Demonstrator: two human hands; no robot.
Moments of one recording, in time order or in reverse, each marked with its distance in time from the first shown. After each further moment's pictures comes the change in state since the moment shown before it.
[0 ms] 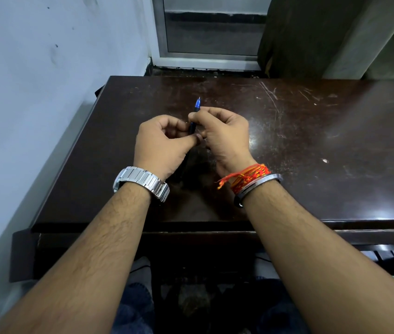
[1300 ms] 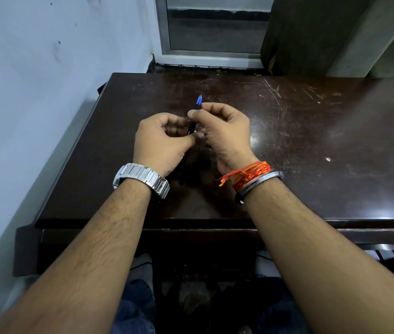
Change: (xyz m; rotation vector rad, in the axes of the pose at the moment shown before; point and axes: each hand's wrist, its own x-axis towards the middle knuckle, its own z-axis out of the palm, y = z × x) left_hand 0.001 -0.004 -0.006 -0.015 -0.038 -0.024; right_hand -0.002 0.001 0.000 0.013 -0.021 -0.004
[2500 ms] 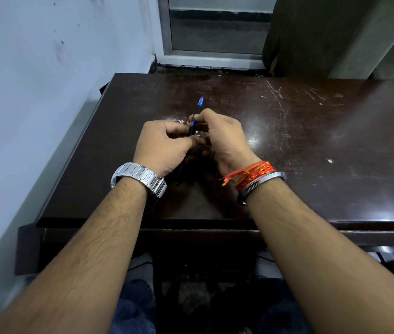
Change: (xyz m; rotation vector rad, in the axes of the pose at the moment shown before) left_hand -0.002 0.005 -0.002 0.001 -0.099 -0.065; right_hand 0.004 0.001 0.004 -0.152 -0.061 0.190
